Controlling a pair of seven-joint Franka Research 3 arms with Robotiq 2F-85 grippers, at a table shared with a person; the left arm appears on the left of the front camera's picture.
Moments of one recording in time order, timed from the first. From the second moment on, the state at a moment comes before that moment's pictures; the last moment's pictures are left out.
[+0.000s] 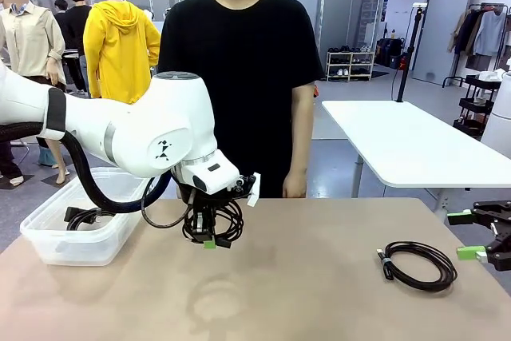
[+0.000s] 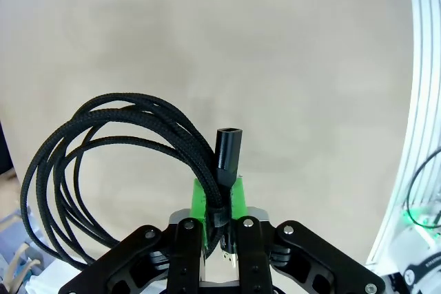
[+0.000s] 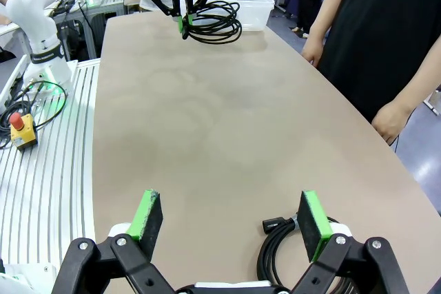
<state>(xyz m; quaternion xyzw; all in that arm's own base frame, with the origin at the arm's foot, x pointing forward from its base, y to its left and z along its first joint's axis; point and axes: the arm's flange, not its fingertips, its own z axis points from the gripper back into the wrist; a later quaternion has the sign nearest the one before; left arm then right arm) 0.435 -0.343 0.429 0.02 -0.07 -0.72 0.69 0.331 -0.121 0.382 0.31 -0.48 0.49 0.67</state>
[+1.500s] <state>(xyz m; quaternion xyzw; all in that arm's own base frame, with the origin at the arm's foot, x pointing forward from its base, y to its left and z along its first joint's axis) 0.487 -0.015 0.463 0.04 -0.16 -0.73 0.66 0.331 -0.121 0.382 0.31 -0.48 0.48 0.67</state>
